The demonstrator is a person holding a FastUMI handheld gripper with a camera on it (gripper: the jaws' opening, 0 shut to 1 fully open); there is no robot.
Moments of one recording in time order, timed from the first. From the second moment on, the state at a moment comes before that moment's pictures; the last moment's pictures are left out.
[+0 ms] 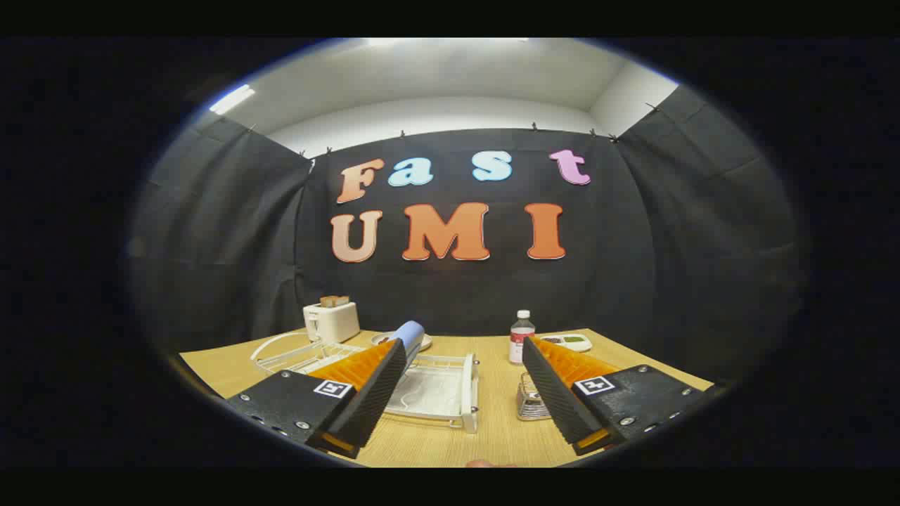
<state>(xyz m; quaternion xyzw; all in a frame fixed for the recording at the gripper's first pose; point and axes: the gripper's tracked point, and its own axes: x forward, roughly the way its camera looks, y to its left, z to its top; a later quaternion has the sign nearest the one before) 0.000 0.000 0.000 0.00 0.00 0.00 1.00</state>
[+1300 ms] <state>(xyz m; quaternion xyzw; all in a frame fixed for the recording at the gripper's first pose) 0.020 0.032 0.006 0.05 -0.02 -0.01 1.00</state>
